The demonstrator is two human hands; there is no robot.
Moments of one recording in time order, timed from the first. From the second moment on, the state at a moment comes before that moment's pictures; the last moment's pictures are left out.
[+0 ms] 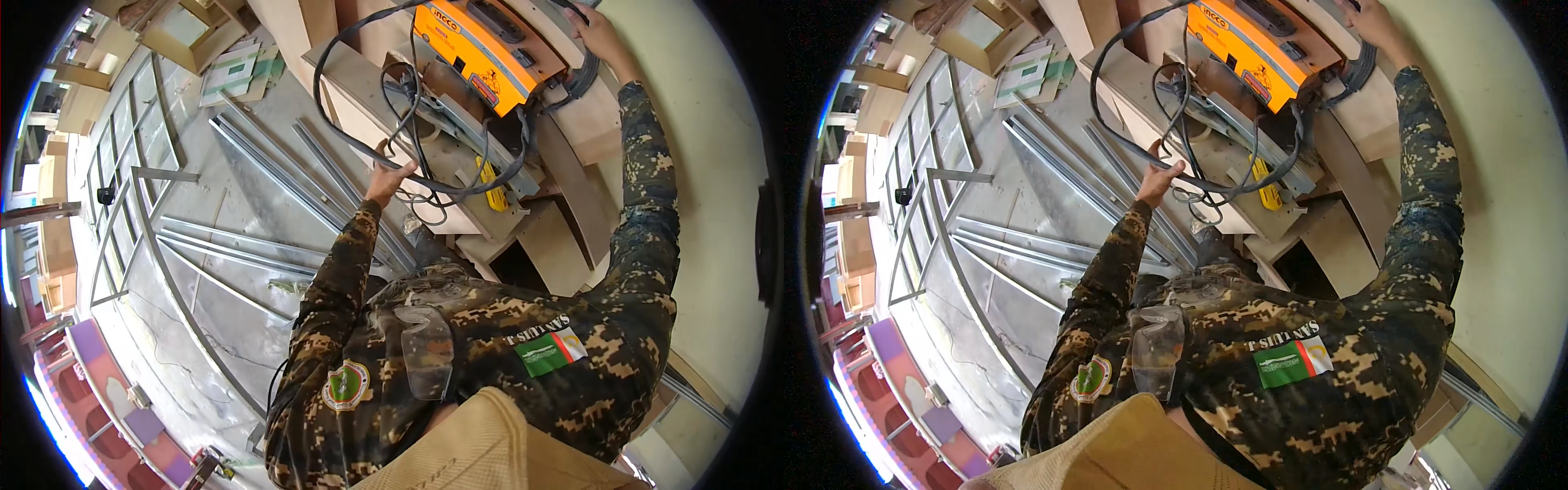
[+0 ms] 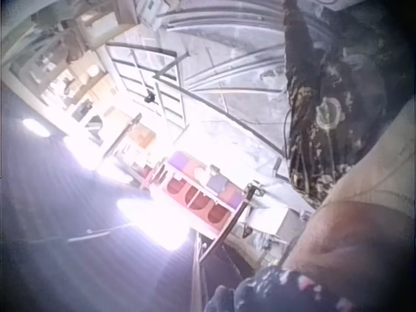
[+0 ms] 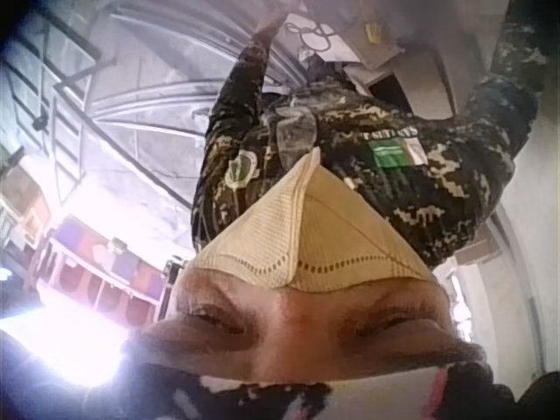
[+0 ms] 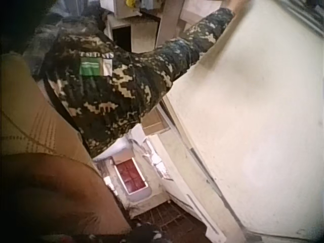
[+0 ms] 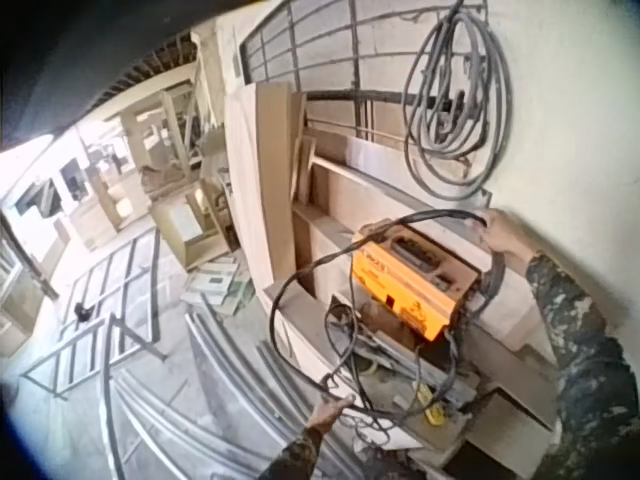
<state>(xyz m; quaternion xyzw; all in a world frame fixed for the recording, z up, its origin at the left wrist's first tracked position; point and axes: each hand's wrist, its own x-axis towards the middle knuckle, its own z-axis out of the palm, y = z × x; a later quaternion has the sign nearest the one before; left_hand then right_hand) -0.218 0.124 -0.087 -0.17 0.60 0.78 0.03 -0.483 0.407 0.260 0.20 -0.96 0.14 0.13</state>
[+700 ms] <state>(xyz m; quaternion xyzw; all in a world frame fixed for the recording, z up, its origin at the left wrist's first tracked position) -0.185 0.075 0.001 -0.13 0.27 0.95 -0.01 -0.380 0.269 0.373 0.42 -0.85 0.30 -0.08</state>
